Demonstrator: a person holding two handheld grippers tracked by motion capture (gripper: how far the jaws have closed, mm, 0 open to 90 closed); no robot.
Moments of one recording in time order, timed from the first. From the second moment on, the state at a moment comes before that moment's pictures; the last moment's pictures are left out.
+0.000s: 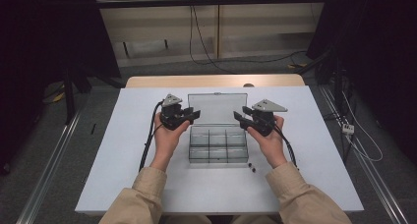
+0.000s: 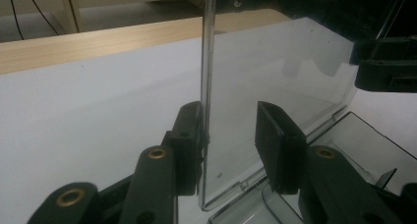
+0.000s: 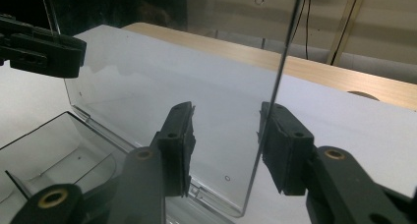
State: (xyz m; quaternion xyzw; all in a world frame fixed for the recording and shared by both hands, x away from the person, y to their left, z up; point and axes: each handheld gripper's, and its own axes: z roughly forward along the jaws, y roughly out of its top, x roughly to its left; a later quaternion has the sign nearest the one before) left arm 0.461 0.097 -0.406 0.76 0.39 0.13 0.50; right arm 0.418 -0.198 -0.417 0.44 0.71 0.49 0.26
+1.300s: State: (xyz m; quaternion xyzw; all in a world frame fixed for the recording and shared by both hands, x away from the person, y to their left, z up) left arm 0.480 0.088 -0.412 0.75 0.42 0.11 0.50; right arm 0.444 -0.195 -0.421 0.47 0.70 0.49 0.24
